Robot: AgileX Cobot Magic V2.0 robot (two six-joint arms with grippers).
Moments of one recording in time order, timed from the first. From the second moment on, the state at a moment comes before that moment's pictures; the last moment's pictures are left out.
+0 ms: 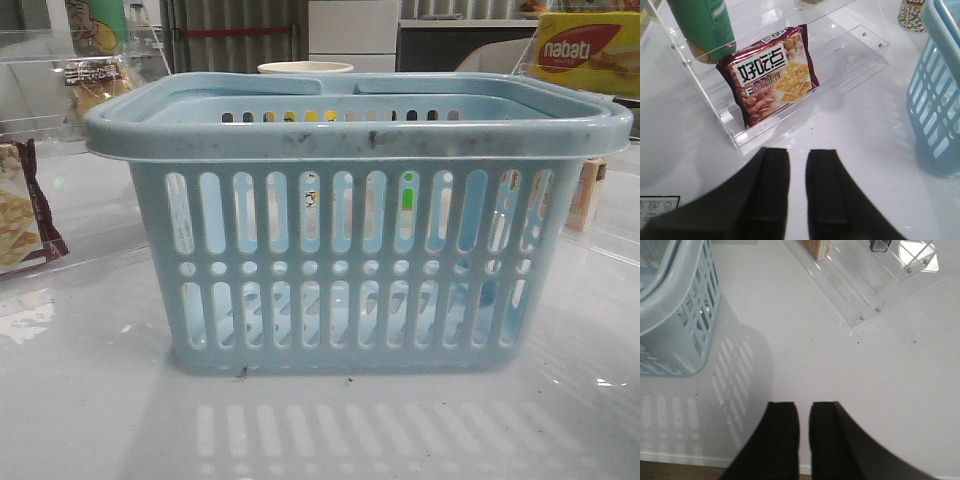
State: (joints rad) left arm -0.05 0.61 -0.68 -0.01 0.74 0.03; right arm 0.00 0.63 -0.63 0.00 0.77 0.00
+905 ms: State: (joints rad) left arm -0.33 0.61 -0.68 -0.09 0.67 0.09; right arm -0.24 1.32 -1.10 -0.02 0.70 0.00
